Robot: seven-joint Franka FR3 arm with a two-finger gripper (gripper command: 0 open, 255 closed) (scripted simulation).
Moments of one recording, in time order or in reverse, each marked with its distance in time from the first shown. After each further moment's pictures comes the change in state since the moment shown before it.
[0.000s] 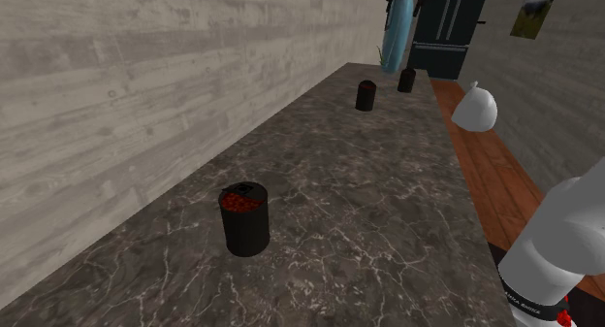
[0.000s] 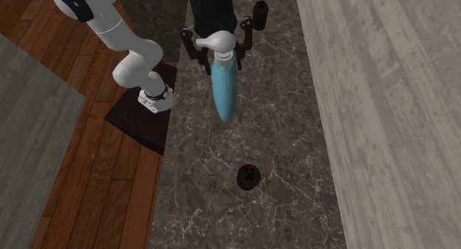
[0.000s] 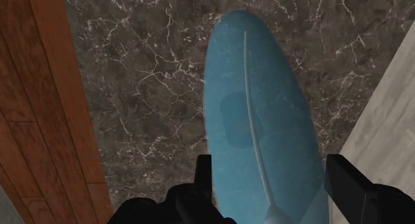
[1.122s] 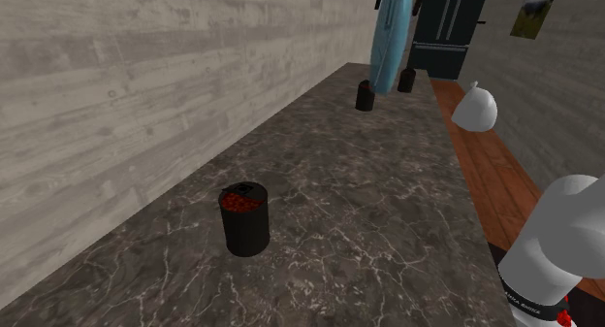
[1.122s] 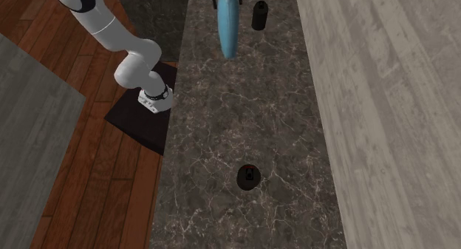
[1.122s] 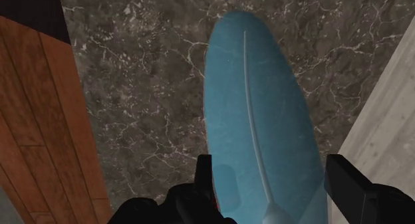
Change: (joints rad) arm 0.109 -0.147 0.310 -0.075 0.006 -0.174 0.383
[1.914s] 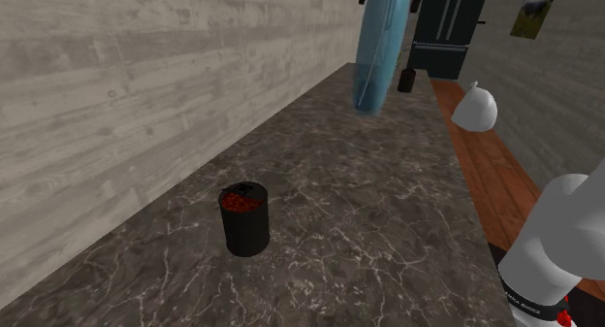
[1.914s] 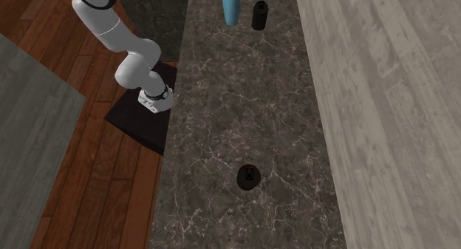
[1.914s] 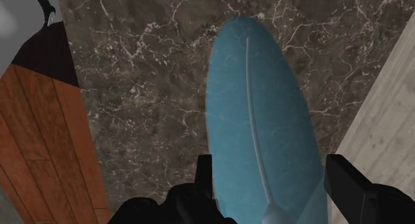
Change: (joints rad) arm 0.044 0.137 0.326 0.211 -0.036 -0.181 0.328
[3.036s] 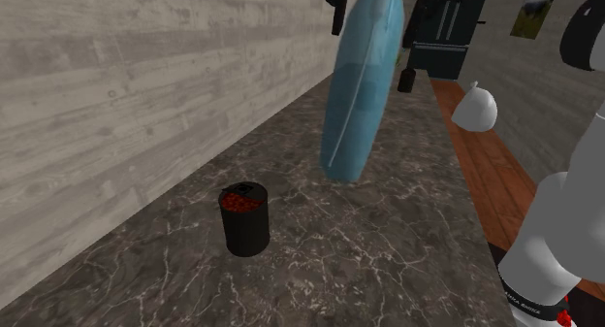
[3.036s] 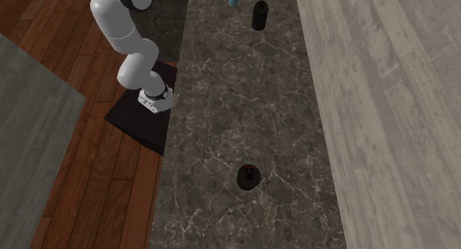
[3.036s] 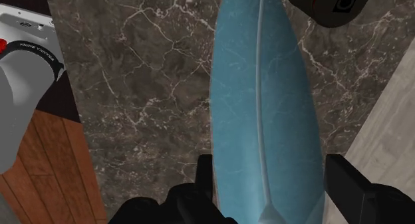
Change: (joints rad) arm 0.137 0.302 0.388 0.185 -0.223 -0.140 0.419
